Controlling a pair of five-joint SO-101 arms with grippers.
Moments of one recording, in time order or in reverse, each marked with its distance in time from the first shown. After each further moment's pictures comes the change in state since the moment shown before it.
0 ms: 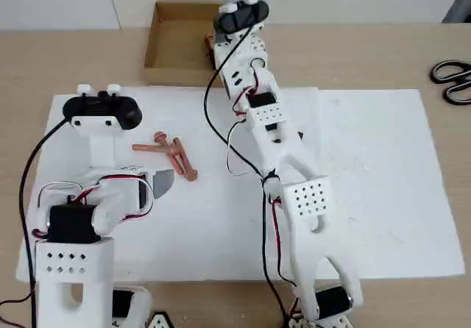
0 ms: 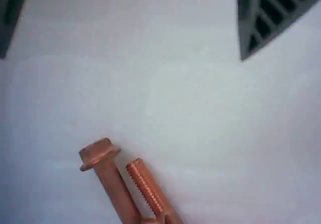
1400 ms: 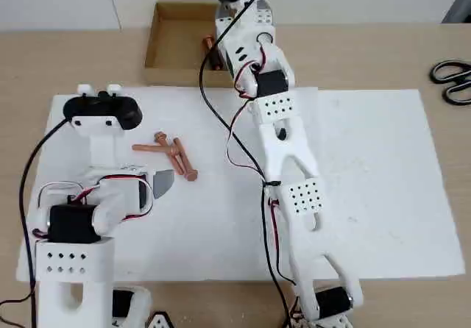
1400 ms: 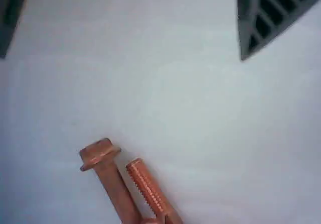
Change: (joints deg) left arm 0.0 0.0 0.0 0.0 0.0; right arm 1.0 7.5 -41.8 39.9 0.0
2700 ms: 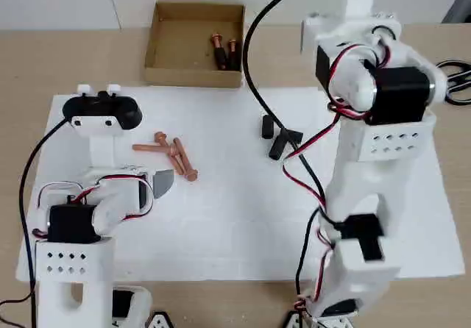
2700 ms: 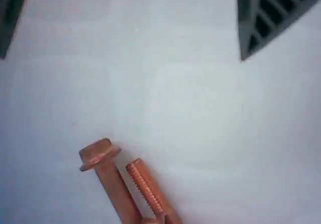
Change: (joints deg) left arm 0.0 0.0 0.0 0.0 0.0; right arm 9.9 -63.6 27.5 57.3 0.0
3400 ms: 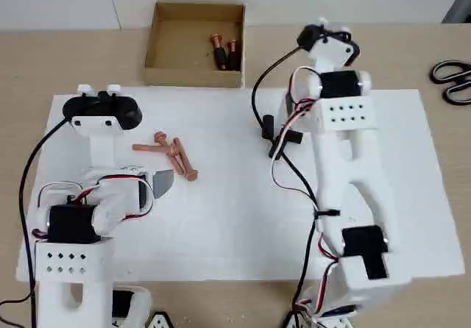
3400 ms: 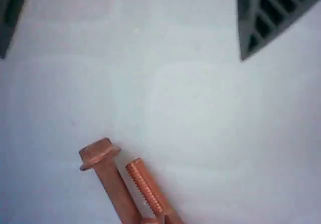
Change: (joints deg) left arm 0.0 0.0 0.0 0.0 0.0; right arm -2.1 -2.7 53.5 -10.8 -22.6
